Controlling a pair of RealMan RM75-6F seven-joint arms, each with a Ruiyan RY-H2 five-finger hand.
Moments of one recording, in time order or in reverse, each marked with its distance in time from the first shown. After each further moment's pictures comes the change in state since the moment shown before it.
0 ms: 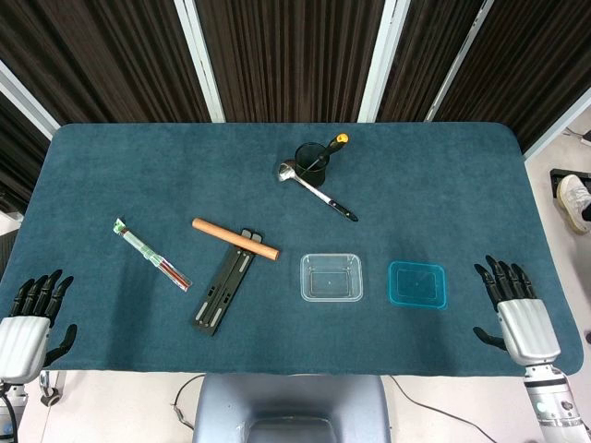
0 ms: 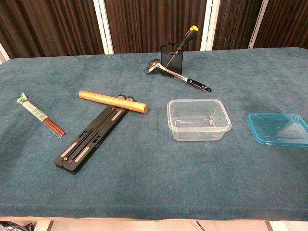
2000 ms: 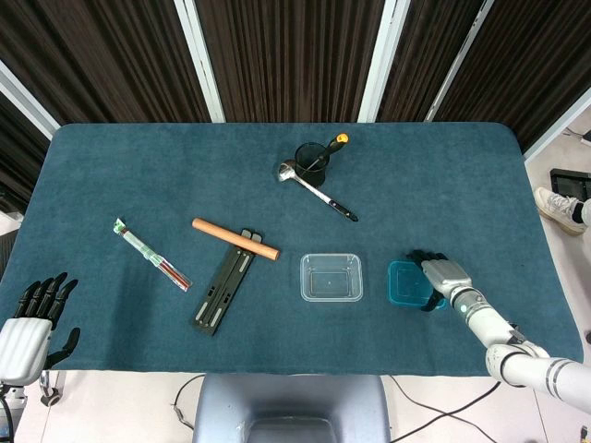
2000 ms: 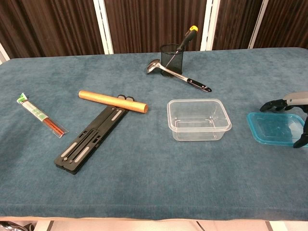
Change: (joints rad) left arm -0.007 0.022 0.020 0.002 0.022 -0.021 -0.063; right arm 0.612 -0.121 -0.006 0.276 0.662 -0.950 0.007
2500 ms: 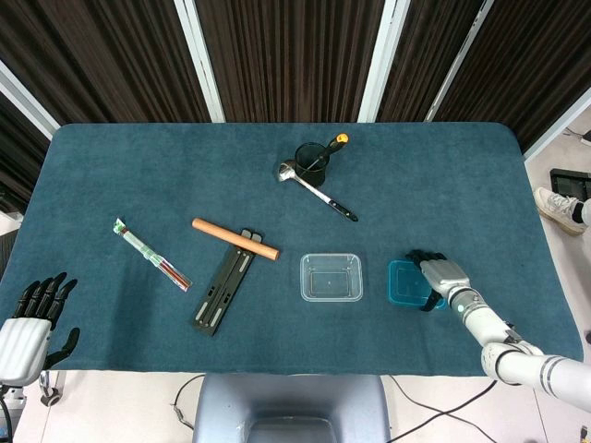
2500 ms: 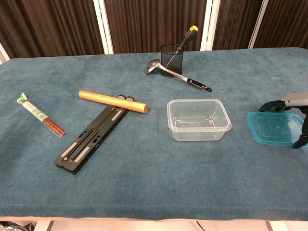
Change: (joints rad) left arm 0.001 0.003 0.000 -0.001 0.006 0.005 -0.010; right arm 0.035 -0.009 -0.045 -0.011 0.066 0.037 -0.043
